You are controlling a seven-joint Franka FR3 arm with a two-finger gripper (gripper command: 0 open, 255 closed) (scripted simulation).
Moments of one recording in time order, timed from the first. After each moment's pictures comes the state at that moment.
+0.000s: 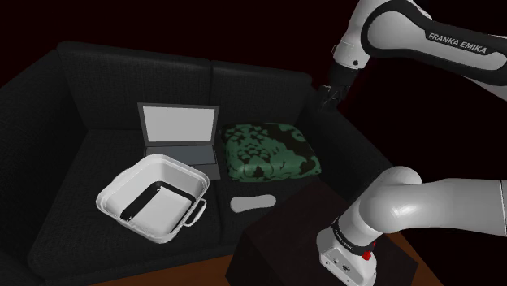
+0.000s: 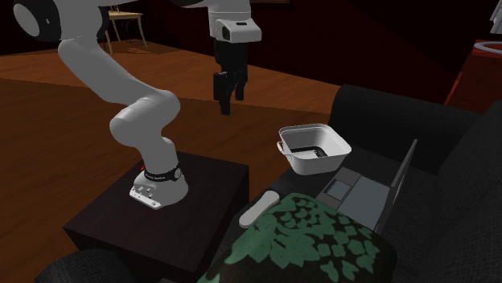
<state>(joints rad) 0.01 -0.82 -0.05 -2.42 -0.03 1.59 0.00</state>
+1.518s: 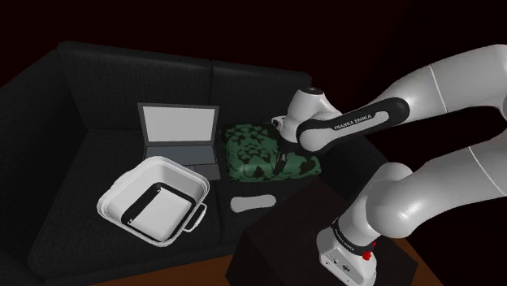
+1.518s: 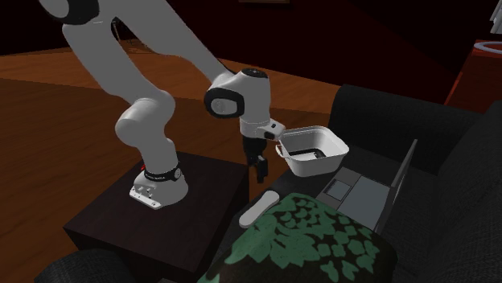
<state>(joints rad) 0.23 -0.44 -0.12 -2.89 -0.10 2.47 -0.45</state>
